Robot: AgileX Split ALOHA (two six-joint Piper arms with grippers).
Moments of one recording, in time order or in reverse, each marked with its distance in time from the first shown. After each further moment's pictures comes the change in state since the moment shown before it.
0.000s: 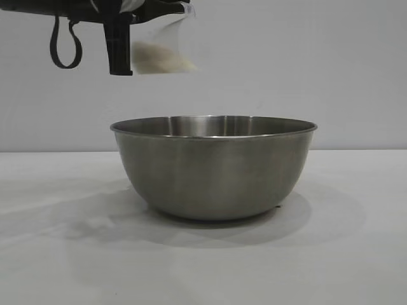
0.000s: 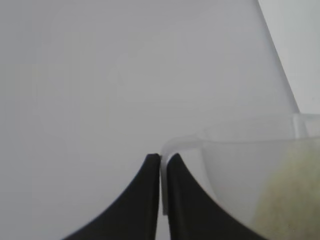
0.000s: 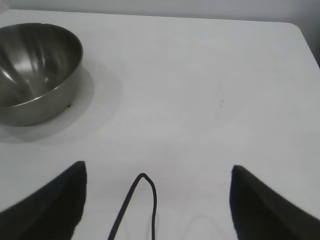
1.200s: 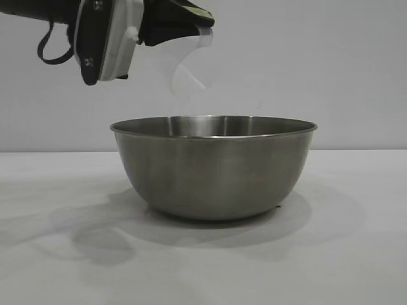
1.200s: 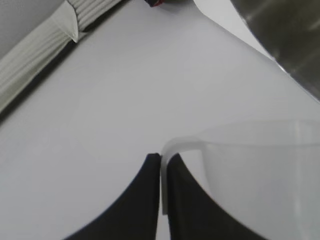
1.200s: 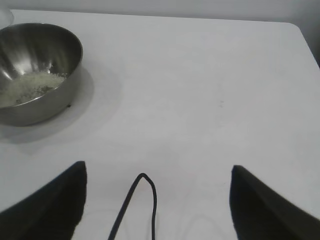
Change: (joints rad) left arm -0.037 0.000 0.000 0.126 0.039 0.614; right arm 0.000 0.000 0.000 0.002 0.000 0.000
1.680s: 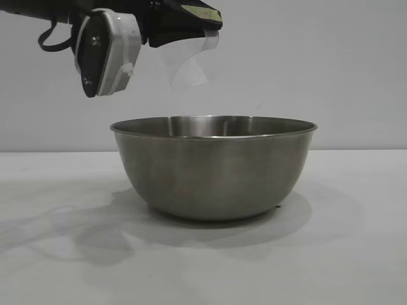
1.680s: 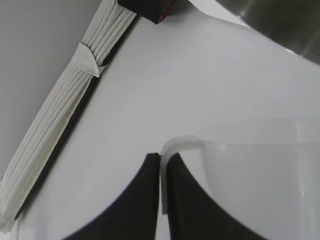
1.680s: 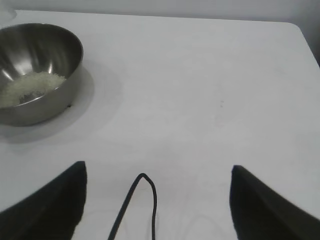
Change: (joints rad) left arm 0.000 0.000 0.000 0.004 0.000 0.022; right arm 0.000 0.000 0.000 0.003 0.000 0.000
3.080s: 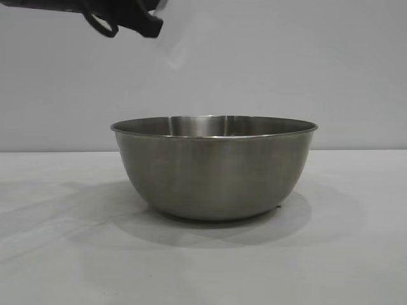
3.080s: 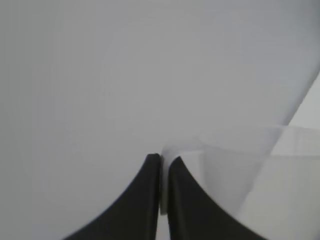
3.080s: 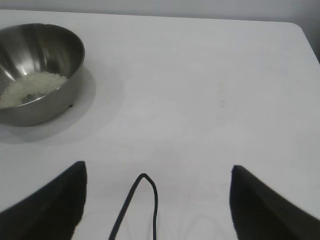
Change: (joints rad) left arm 0.000 -0.001 0.075 -0.916 -0.063 -1.813; right arm 0.000 0.000 0.000 0.002 0.000 0.000
